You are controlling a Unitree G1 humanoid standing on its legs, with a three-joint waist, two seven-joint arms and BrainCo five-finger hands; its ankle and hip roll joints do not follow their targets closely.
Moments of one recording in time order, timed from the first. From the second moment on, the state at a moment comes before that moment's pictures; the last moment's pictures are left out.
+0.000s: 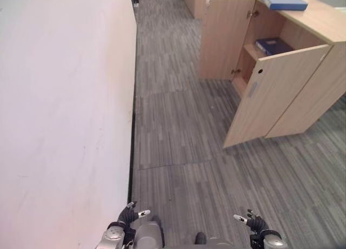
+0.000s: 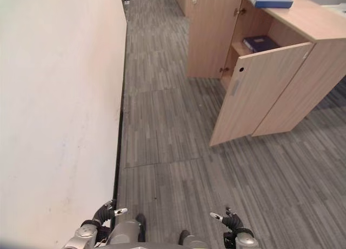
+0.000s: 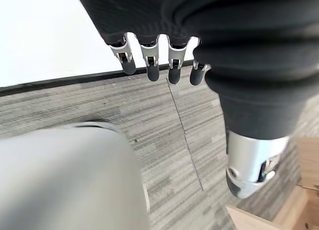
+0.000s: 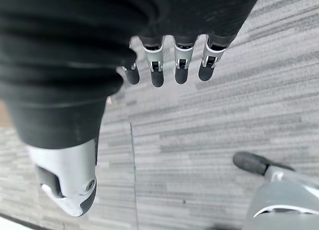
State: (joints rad) left arm 0.00 0.24 -0.20 0.99 -0.11 -0.11 0.01; right arm 0.03 -0.32 0.15 1.03 0.26 -0.10 0.00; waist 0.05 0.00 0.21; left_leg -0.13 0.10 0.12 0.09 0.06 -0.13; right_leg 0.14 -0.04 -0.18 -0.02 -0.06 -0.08
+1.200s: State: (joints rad) left arm -0.01 0.31 -0.15 1.06 -0.14 -0.11 0.03; right arm -0.03 -0.28 0.14 1.14 0.29 -0.10 0.00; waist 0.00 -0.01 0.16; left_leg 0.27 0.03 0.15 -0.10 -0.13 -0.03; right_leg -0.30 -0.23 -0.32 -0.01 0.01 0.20
